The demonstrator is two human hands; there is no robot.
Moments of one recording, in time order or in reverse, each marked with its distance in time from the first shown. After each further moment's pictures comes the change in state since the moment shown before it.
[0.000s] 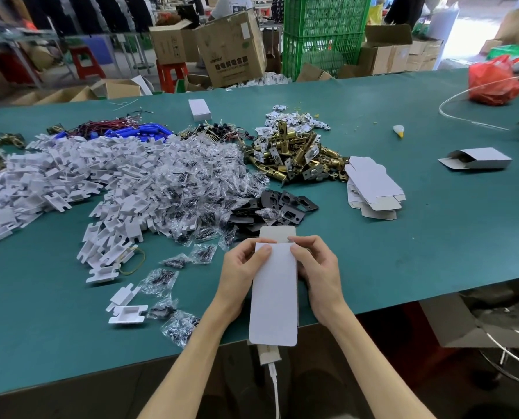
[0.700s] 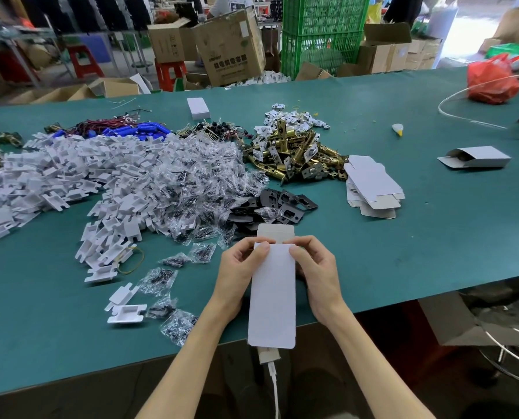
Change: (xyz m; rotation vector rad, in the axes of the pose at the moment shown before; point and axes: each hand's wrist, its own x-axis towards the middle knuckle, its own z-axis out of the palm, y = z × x) left_hand 0.003 -0.003 -0.002 -0.054 0.013 -0.026; right_hand -0.002 0.000 0.001 -0.008 -0.044 -0.025
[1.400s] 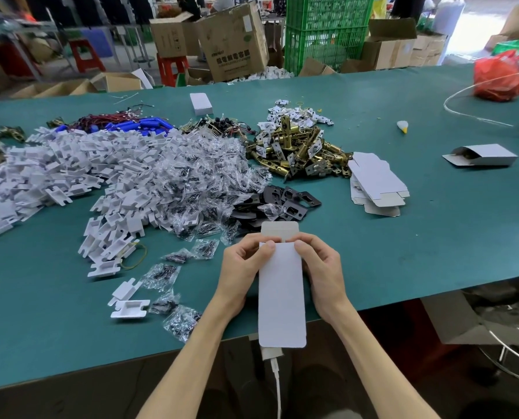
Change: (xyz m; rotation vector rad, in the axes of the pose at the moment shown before) left_hand -0.003 0.002 0.002 0.006 0.008 0.070; right_hand -0.003 -0.005 0.001 0.026 -0.019 0.001
